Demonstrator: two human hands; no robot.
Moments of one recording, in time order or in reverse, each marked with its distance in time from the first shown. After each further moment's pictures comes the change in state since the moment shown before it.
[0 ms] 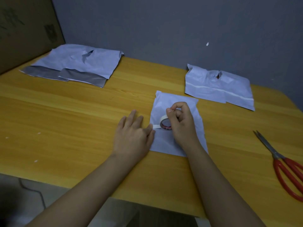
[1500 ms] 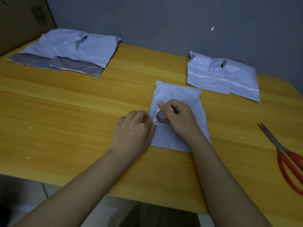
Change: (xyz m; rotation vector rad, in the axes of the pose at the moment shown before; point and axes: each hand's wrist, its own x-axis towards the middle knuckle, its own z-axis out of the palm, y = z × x) left_hand 0.001 0.000 -0.006 -0.037 0.015 0.064; right_hand 0.010 0.004 0.003 -0.092 -0.162 0.061
